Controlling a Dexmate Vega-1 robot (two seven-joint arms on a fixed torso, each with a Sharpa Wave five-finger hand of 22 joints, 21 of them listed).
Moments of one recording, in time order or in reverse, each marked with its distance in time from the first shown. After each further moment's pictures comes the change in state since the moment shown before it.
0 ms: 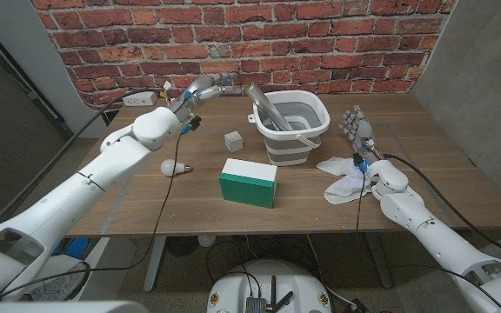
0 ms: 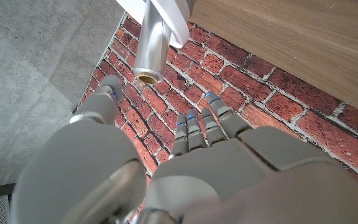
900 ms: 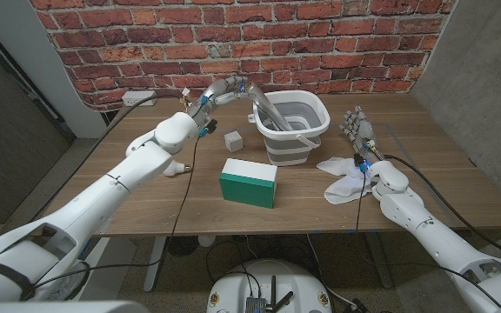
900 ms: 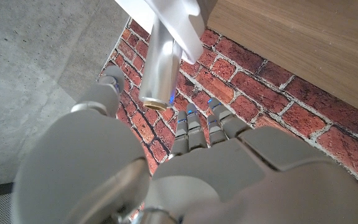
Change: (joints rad) left arm -0.051 -0.130 0.082 0.135 0.083 -0.095 0.034; left_hand 0.109 -0.006 -0.022 0.006 -0.008 0.049 0.022 0.018 0.000 0.083 -0.011 0.004 0.000 -0.084 0.022 -0.008 0.000 -0.093 0.000 -0.003 0.003; right arm 0.009 0.009 0.005 0.031 0.008 0.020 0.016; right_hand 0.000 0.000 0.000 0.000 0.000 0.009 -0.009 0.000 0.000 0.004 0.004 0.000 0.000 0.004 -0.004 0.004 -0.009 0.000 0.000 0.000 0.000
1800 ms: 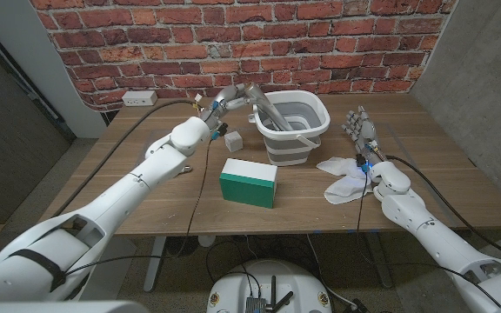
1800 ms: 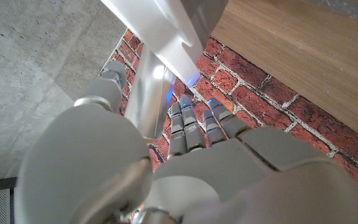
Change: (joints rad) left arm -0.062 -0.110 0.054 0.177 0.006 -0.074 -0.018; left_hand 0.063 0.003 -0.048 0.007 0.000 0.150 -0.042 0.044 0.000 0.148 -0.071 0.021 0.000 0.095 -0.062 0.023 -0.003 0.008 0.000 0.012 0.000; right arm -0.003 0.001 0.009 0.013 0.007 0.019 0.006; right_hand 0.000 0.000 0.004 0.004 0.000 0.011 -0.004 0.004 0.000 0.005 0.005 0.000 0.000 0.004 0.004 0.004 -0.014 0.000 0.000 0.000 0.000
